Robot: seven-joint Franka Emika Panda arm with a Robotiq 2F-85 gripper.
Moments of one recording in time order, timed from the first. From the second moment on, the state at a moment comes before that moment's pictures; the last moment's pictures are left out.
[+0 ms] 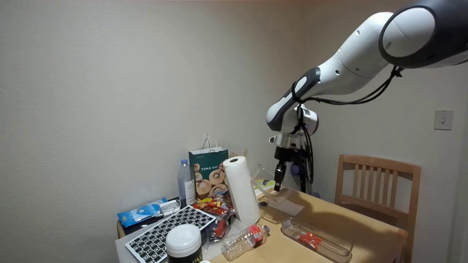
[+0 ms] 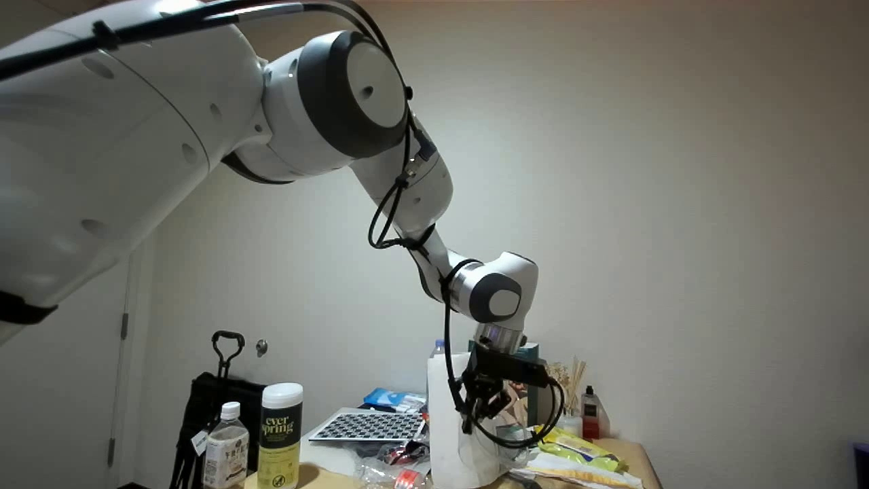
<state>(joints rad) -0.13 0.59 -0.11 -1.66 0.42 2.17 -1.00</state>
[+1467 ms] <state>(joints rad) -0.08 0.41 0.06 -1.96 0.19 1.98 -0.68</state>
